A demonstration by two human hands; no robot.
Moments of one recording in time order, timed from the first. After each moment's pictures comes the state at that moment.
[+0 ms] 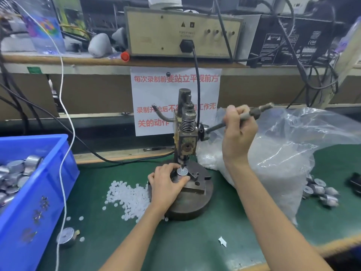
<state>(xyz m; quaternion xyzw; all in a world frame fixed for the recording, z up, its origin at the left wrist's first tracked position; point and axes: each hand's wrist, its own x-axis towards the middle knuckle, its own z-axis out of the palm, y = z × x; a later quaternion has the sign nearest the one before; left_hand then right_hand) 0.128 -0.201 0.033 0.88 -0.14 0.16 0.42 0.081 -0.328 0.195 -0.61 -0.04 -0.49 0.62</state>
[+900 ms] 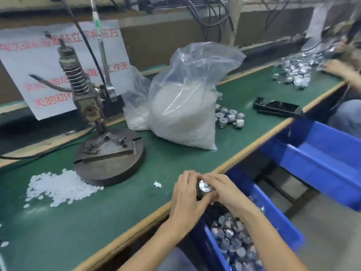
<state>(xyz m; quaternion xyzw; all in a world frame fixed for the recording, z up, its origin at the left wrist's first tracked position) -0.078 -0.313 0.005 0.80 -0.42 0.02 0.43 -0.136 -0.428 0.014 -0.68 0.22 -0.06 0.70</state>
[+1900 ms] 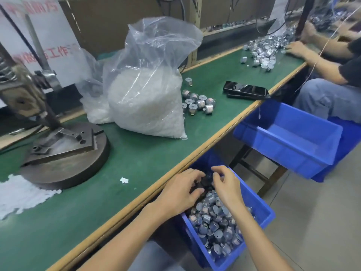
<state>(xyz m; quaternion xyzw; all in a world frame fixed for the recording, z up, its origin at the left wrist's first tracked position) -0.087 -0.356 -0.005 0.74 -0.59 -0.14 0.30 -0.197 -0.472 -0.033 -0.76 0.45 -0.19 0.42</state>
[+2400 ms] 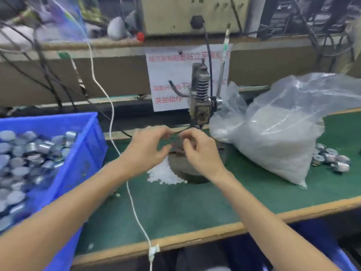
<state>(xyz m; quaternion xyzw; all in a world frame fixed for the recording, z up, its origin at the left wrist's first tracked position) 0.056 -0.095 0.154 0.90 -0.34 0.16 0.24 0.023 -0.255 0.121 -0.86 -0.07 -0.23 0.45</state>
